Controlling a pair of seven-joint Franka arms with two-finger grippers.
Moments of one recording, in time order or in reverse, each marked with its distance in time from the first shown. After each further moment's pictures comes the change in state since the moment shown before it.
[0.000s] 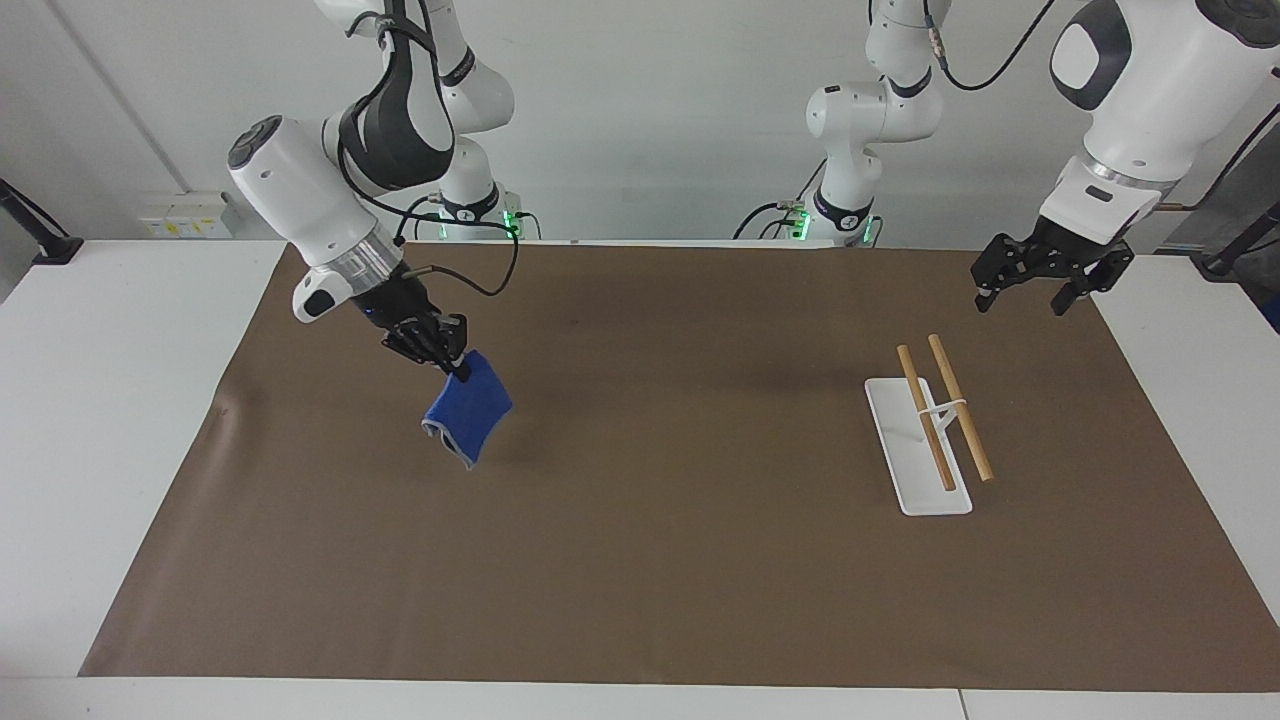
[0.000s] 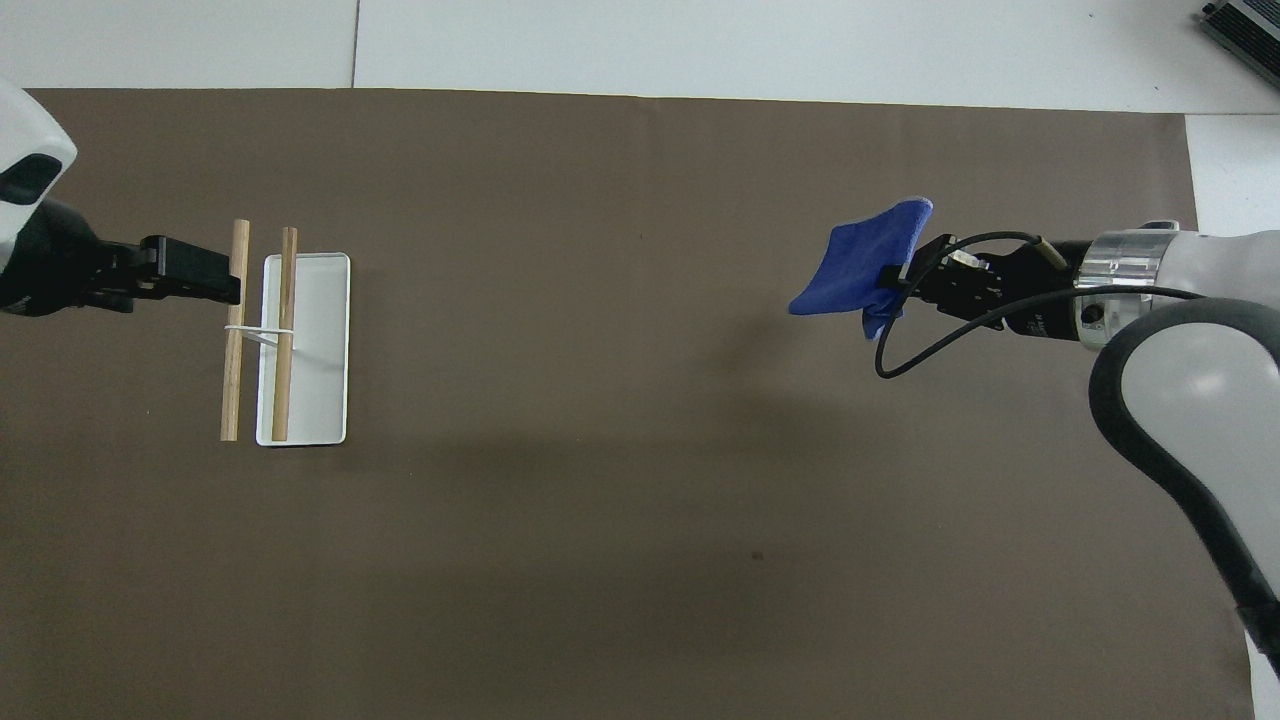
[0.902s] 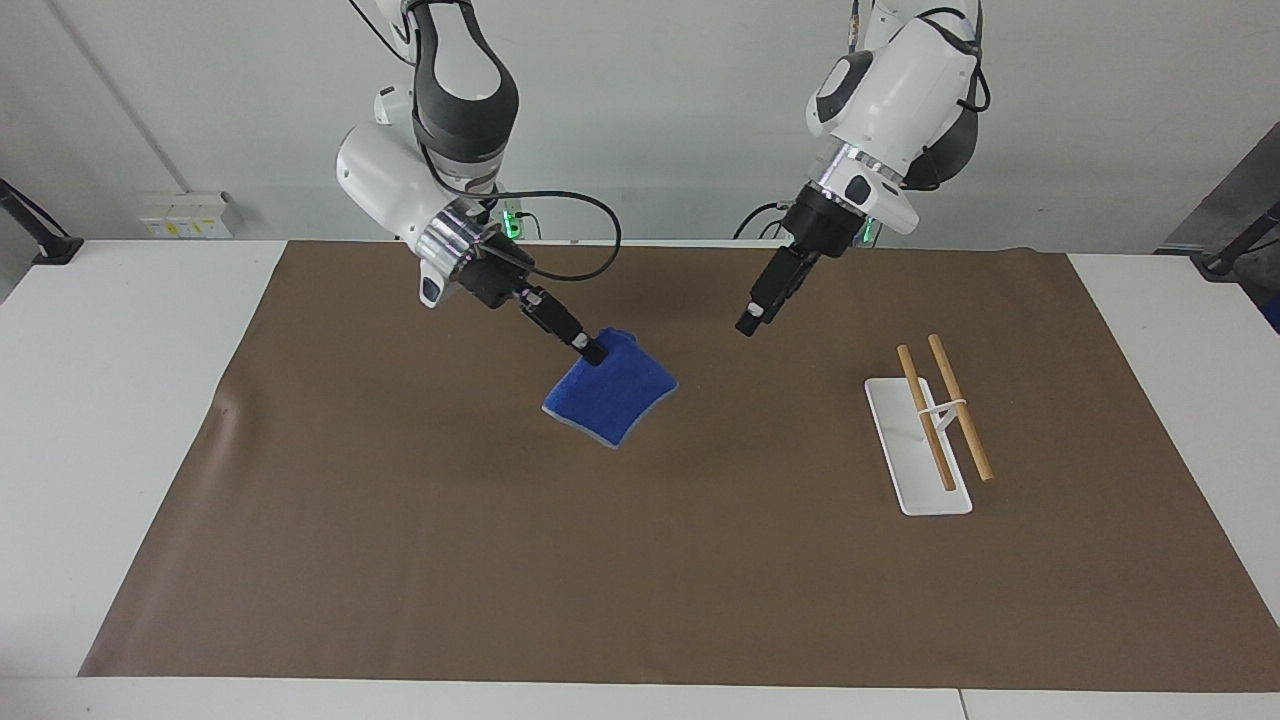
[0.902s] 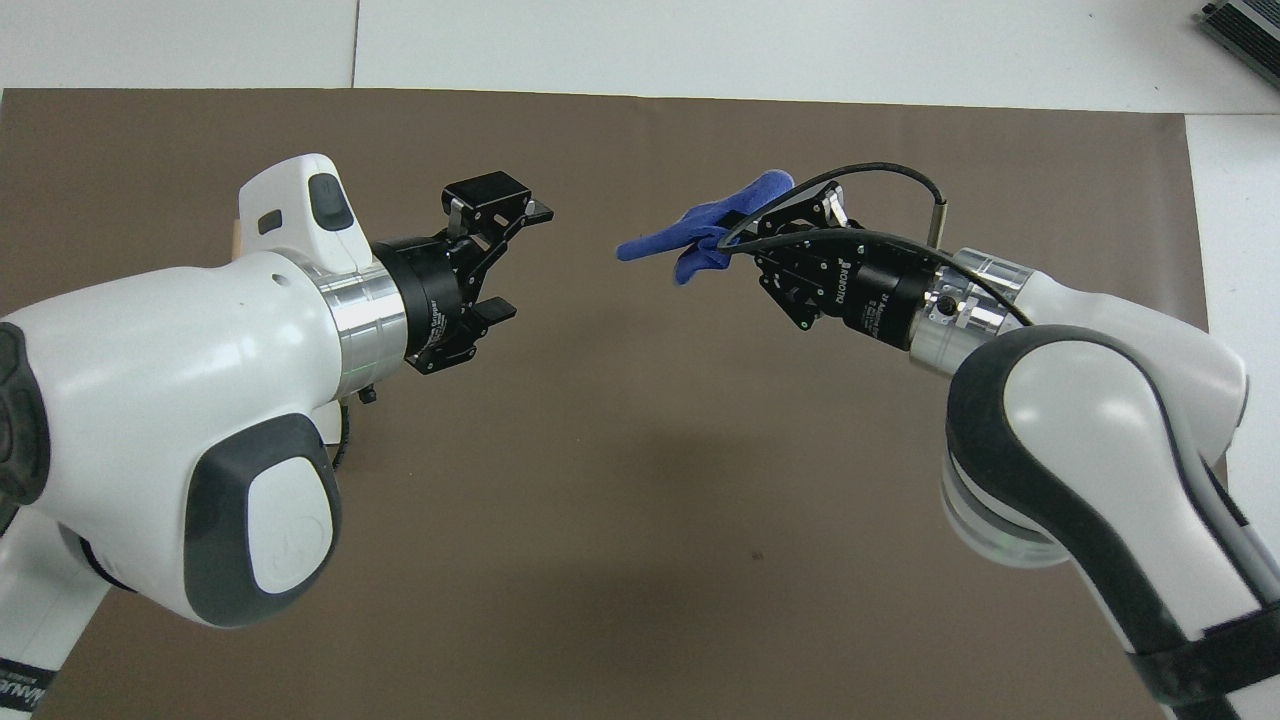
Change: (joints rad) left arm -0.010 -0.067 -0.357 -0.359 -0.321 0.879 -0.936; right arm 0.204 0.015 0.099 -0.008 0.571 0.354 0.229
